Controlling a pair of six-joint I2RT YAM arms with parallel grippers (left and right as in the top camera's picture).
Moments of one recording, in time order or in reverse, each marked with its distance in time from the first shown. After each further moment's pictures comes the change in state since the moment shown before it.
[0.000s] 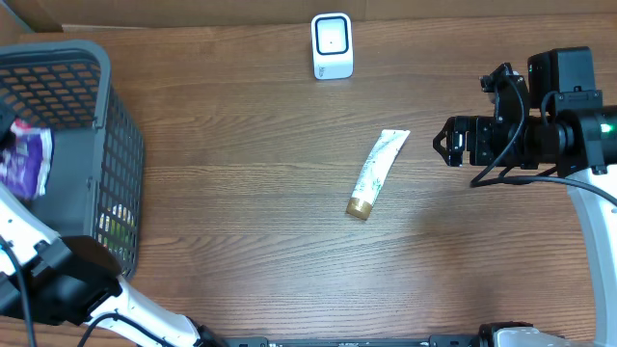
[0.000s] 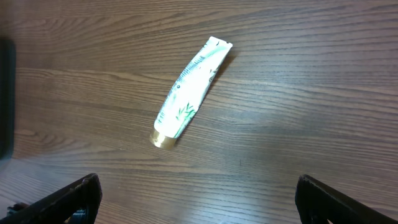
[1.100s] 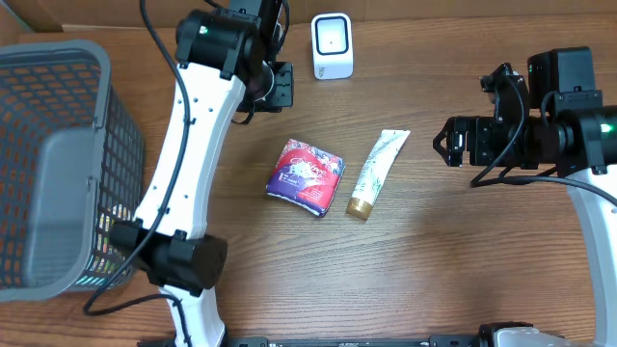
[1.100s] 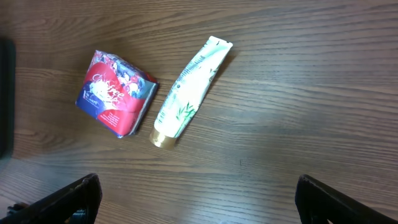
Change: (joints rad) left arm -1.020 0.002 -0.069 -0.085 -0.026 0.014; right arm 0.000 0.000 0.000 -0.002 0.000 0.000
